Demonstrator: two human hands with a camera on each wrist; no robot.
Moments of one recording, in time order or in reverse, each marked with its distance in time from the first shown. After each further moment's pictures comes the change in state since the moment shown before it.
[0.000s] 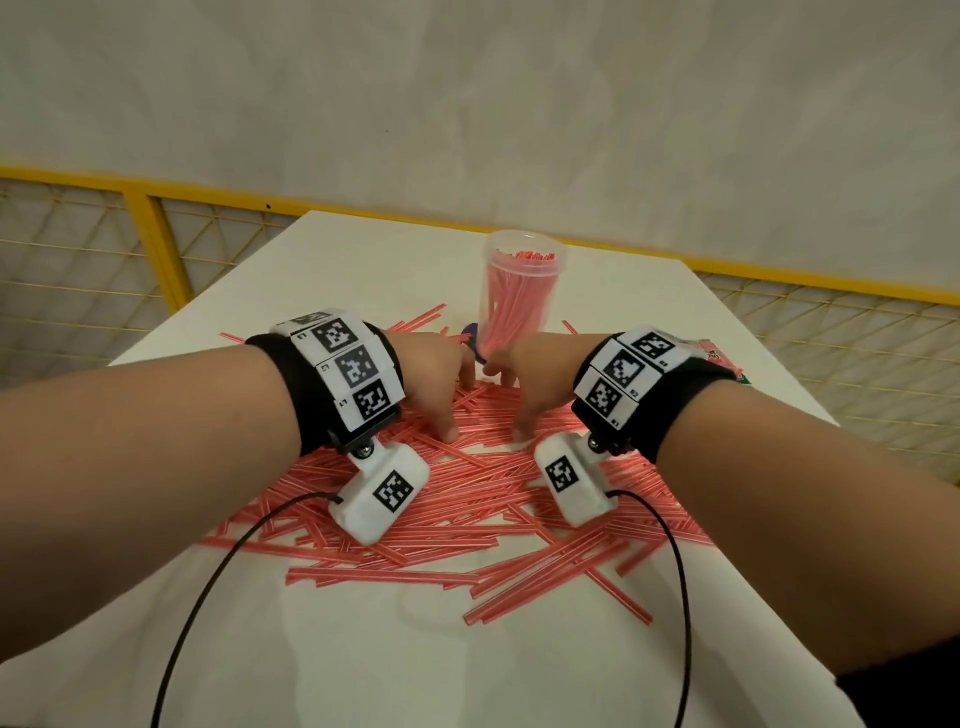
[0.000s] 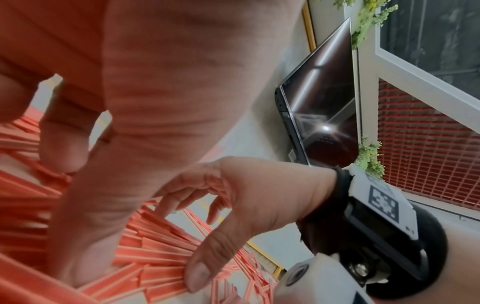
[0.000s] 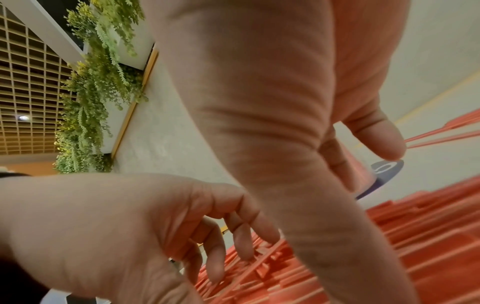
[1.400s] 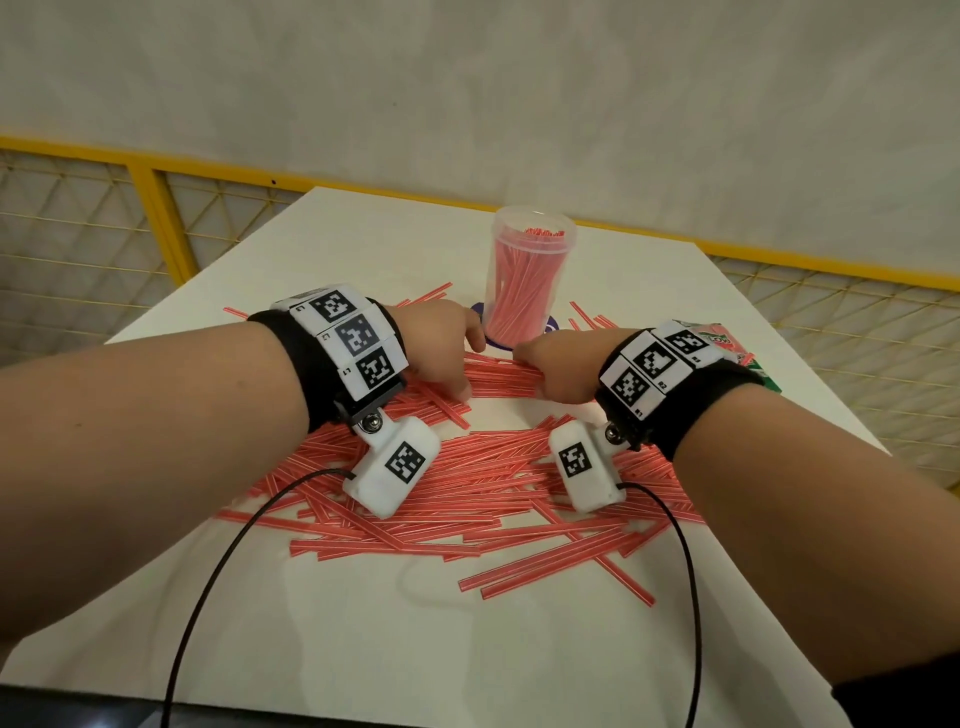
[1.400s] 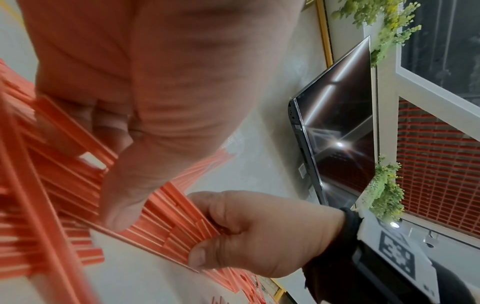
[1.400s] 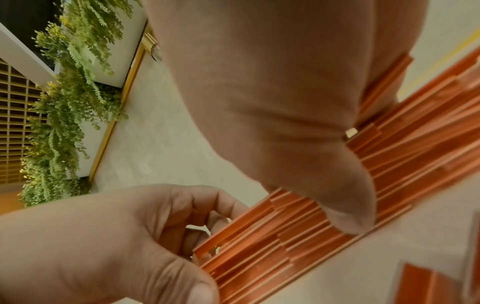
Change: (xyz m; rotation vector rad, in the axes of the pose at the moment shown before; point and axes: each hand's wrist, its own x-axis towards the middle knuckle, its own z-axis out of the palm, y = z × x) left_hand 0.013 -0.009 0.005 -0.160 0.136 -0.003; right_hand -0.004 0.012 0.021 -0.086 0.062 -0.021
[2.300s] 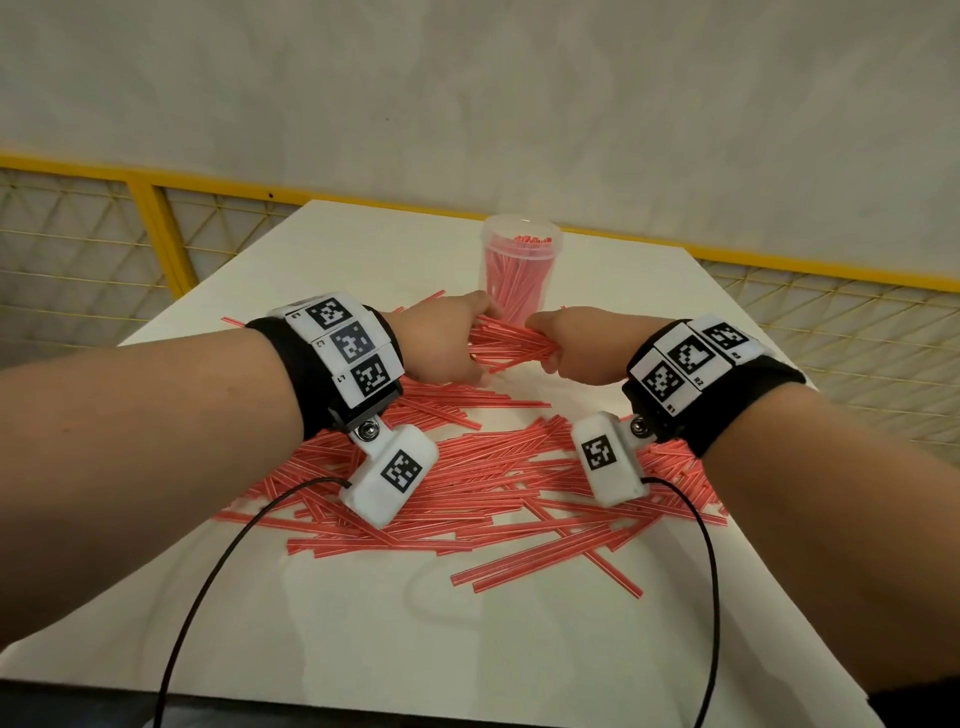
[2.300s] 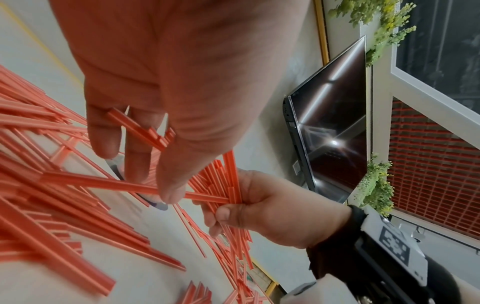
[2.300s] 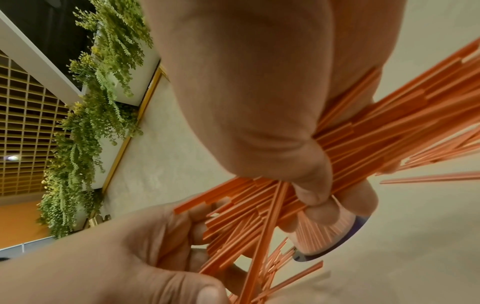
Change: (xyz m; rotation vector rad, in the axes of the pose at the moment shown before) left_hand -0.016 0.015 -0.005 -0.195 0.124 0.145; right_hand -0.028 0.016 -0.013 0.246 0.174 0.012
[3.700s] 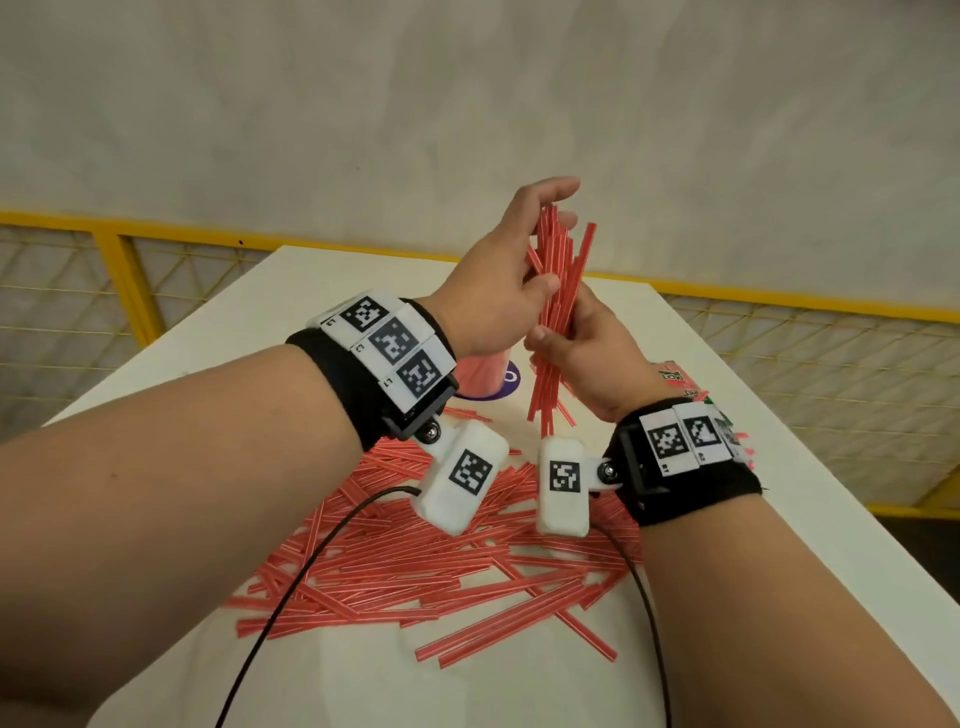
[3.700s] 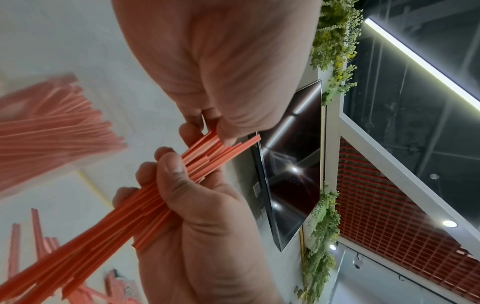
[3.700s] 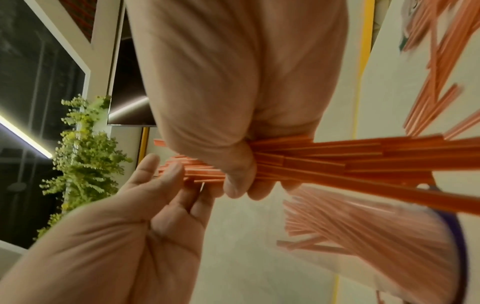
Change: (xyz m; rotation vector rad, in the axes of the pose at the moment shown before) left_hand 0.032 0.081 -0.030 -0.531 0.456 0.494; right_hand -0.004 0.027 0.008 1.176 0.675 -0.194
